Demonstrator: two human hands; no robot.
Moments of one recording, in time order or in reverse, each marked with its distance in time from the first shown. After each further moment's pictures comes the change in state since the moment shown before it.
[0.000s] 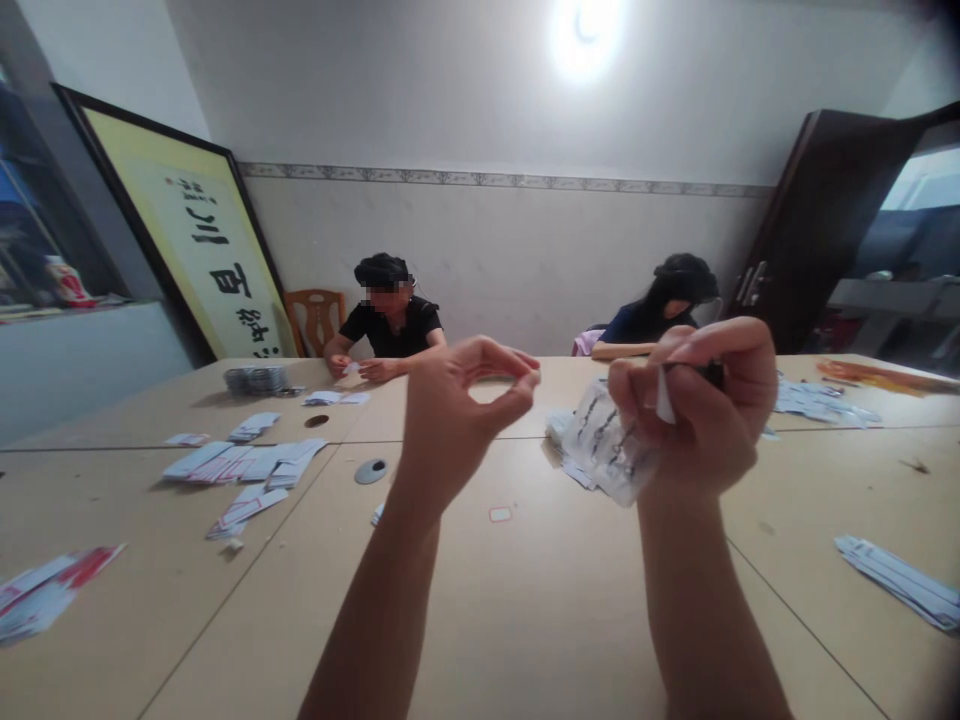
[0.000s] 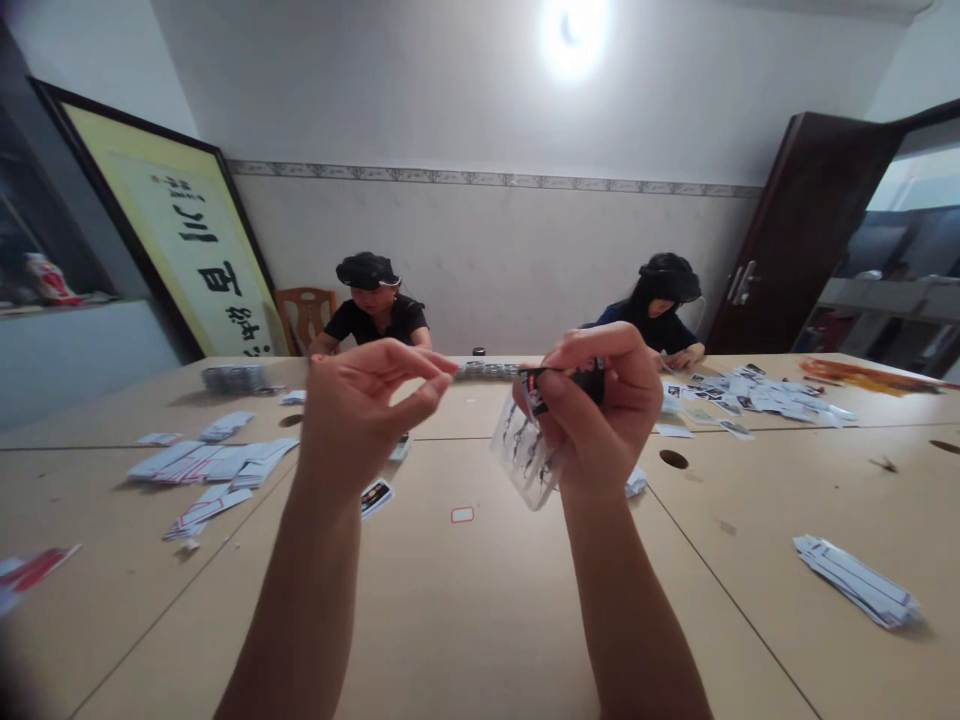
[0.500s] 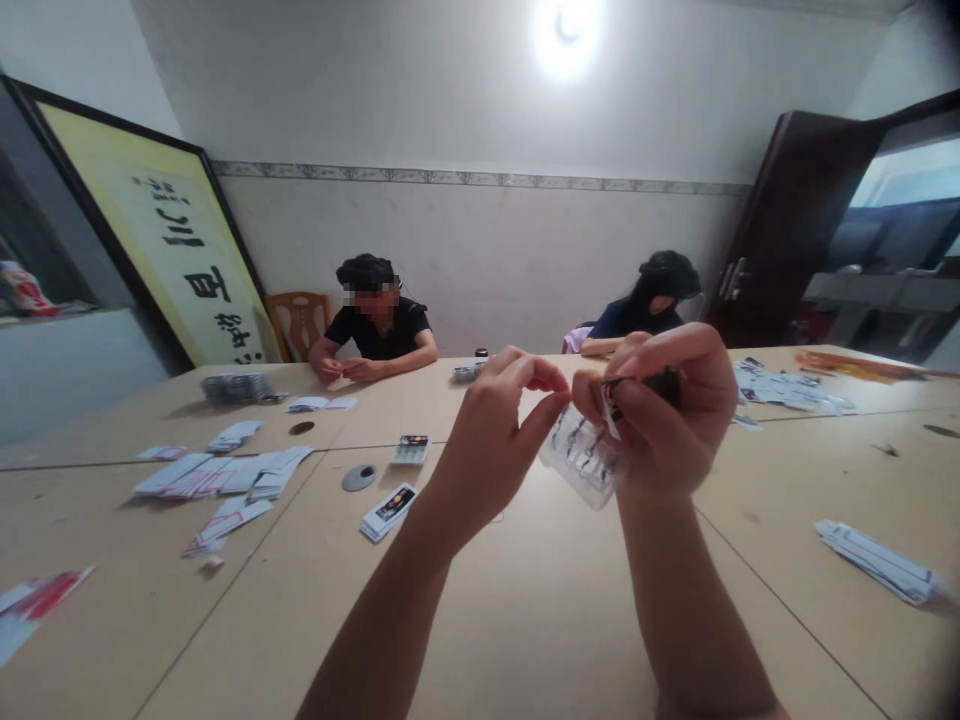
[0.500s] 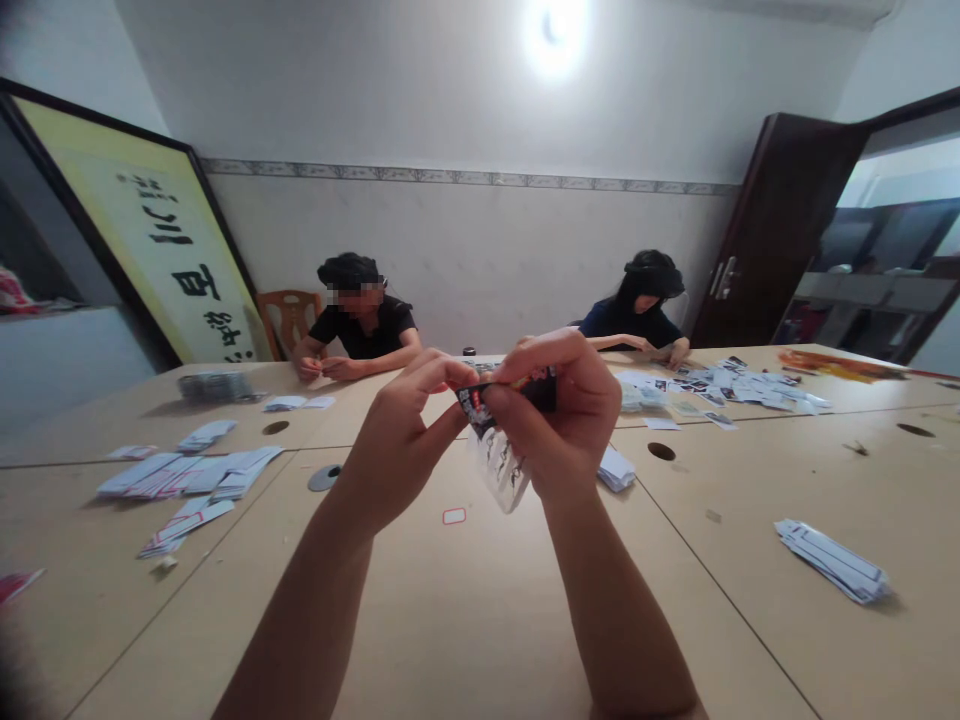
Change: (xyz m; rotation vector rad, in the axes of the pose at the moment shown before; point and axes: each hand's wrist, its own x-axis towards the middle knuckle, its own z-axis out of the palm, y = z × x) left_hand -0.005 0.000 0.023 0.311 -0.252 0.132; right_hand -0.008 0.007 0.005 -0.038 -0.004 -0.016
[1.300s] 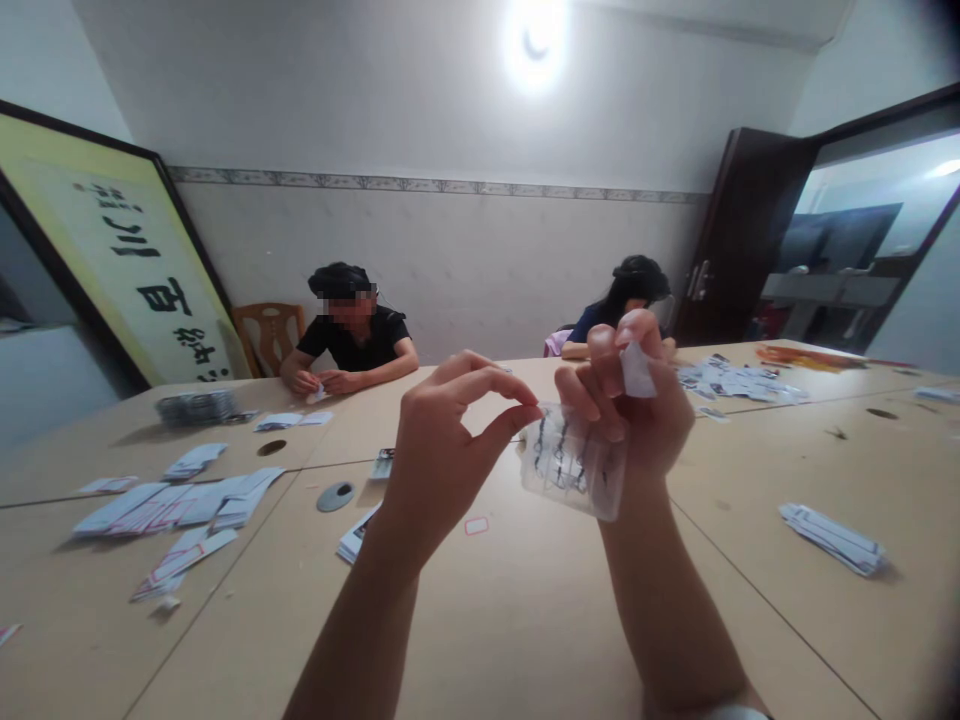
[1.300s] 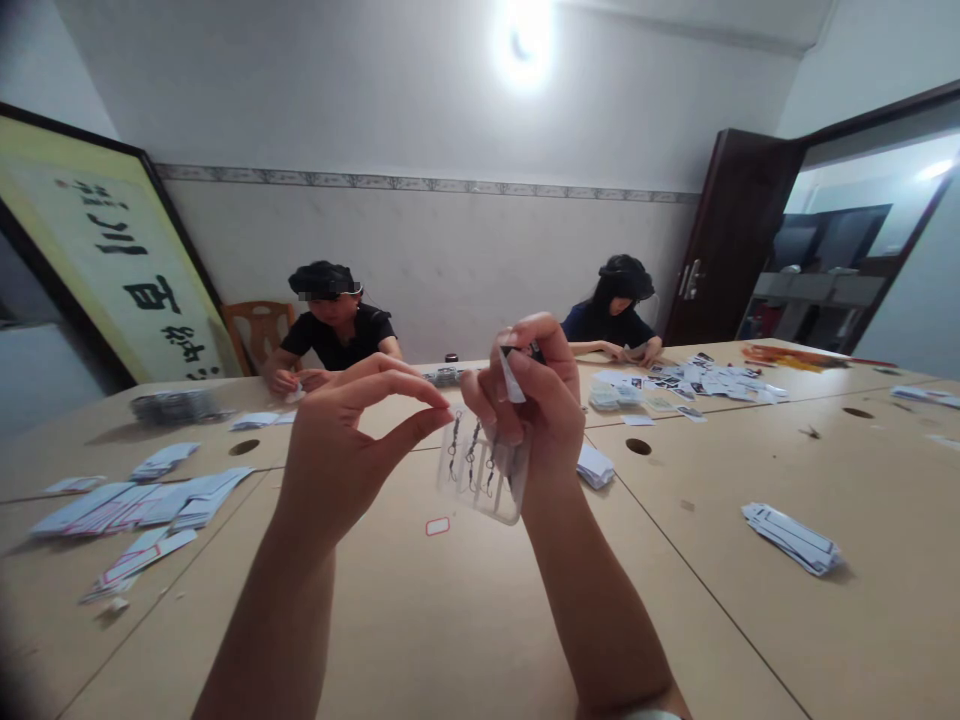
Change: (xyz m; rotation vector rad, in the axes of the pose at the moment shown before) left_hand 0.001 0.004 -0.009 0.052 0.161 0.083; right_hand 0.018 0.003 -0.012 0.374 -0.141 0.179
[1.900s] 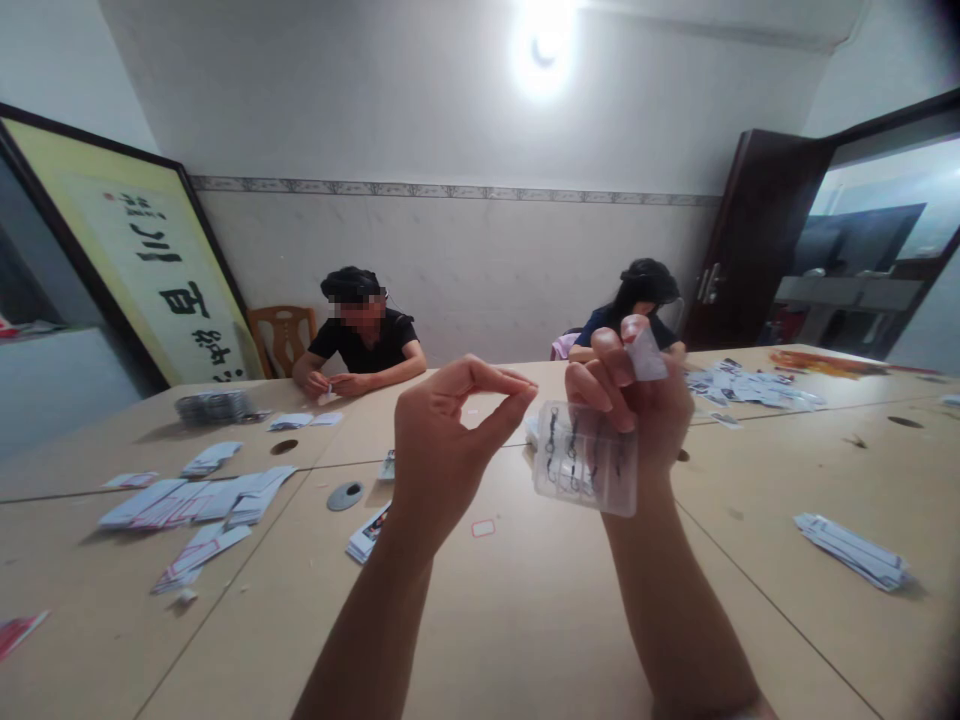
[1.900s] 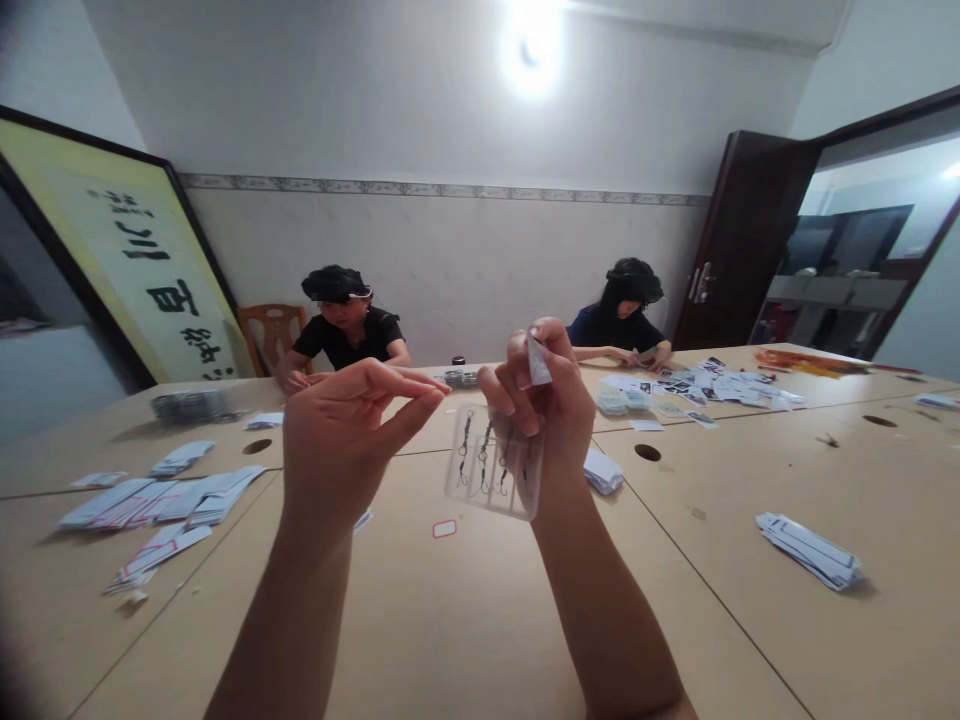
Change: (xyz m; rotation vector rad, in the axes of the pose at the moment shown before) left_hand -0.004 -0.002 0.004 -0.415 0.109 -0.207; right_hand 0.001 0.005 -0.004 0.075 0.113 0.073
